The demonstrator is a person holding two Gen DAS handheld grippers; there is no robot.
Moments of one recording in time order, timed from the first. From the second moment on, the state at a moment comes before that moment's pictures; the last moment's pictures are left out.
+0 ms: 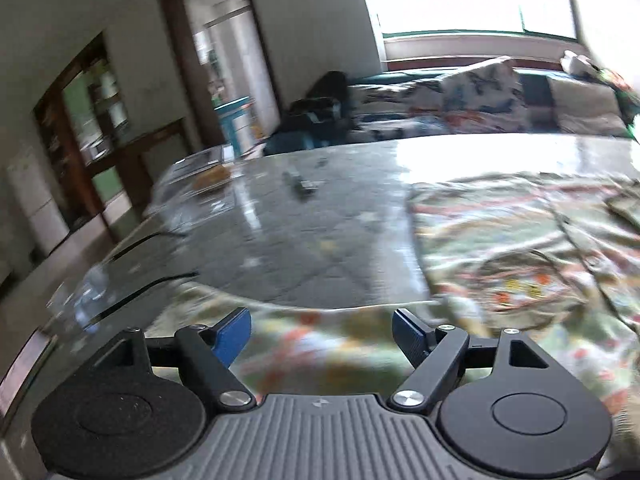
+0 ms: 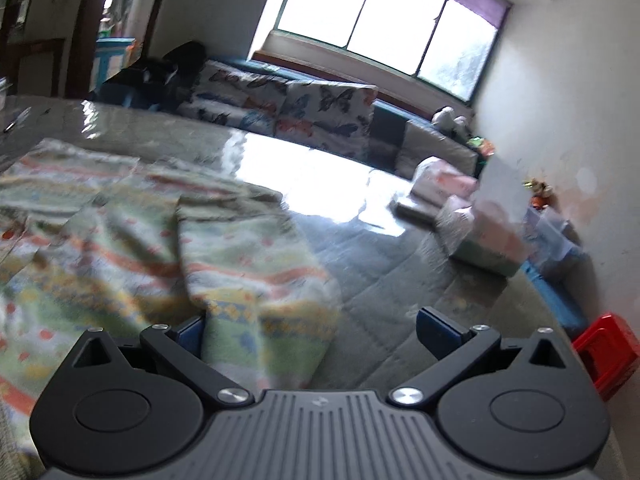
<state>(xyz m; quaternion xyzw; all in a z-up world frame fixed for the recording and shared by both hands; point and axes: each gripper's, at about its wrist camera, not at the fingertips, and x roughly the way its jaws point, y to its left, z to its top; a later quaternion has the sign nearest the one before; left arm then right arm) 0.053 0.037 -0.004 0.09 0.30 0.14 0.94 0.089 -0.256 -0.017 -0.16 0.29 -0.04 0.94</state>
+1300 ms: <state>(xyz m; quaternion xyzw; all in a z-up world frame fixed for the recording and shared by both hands) 0.066 0.035 -0.023 0.10 0.31 0.15 0.93 0.099 -0.334 0.000 -0.13 0.25 -0.16 0.95</state>
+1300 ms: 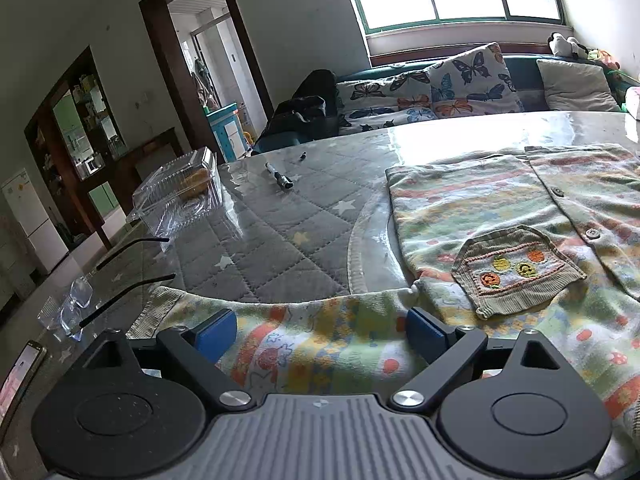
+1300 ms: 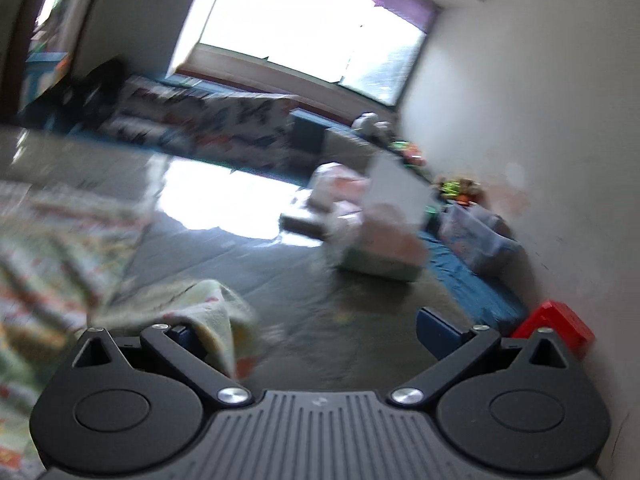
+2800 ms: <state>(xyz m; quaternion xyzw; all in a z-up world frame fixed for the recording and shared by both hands) 0.068 0.033 -0.024 0.11 0.31 0.16 0.93 0.079 -0.426 -0.008 0.01 0.28 -0.16 0.95</state>
